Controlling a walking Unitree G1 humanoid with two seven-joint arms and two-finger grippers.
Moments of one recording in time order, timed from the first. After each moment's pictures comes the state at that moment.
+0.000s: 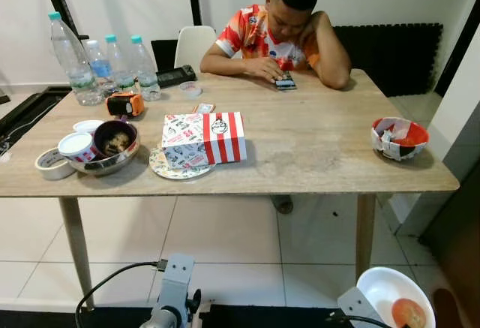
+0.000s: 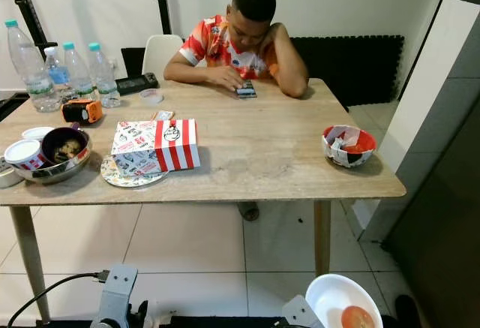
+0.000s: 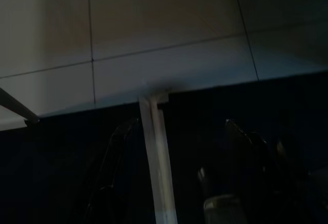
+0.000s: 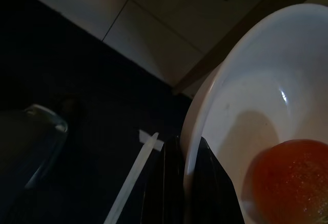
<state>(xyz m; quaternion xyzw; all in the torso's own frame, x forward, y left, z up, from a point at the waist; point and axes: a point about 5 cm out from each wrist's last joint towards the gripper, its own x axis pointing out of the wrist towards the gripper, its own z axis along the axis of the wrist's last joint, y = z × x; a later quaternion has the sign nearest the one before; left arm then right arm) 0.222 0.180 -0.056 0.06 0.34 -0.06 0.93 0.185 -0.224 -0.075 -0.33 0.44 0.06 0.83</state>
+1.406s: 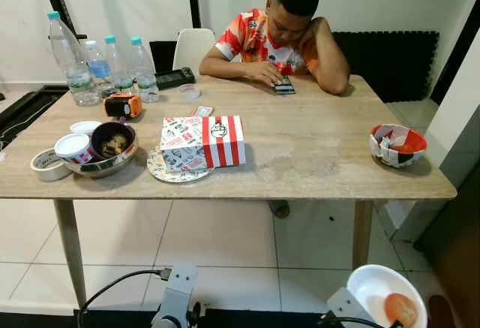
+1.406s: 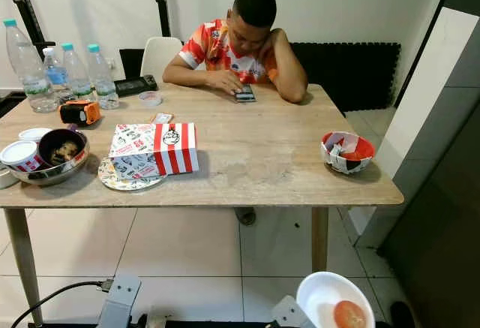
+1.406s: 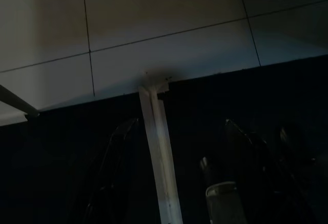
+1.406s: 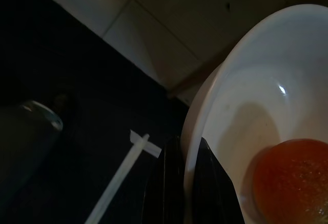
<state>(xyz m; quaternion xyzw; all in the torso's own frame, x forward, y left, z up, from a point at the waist) 0.216 0.179 -0.062 0.08 0.36 -0.07 0.93 0.190 -0.209 -0.077 -0.36 0.44 0.09 0.82</state>
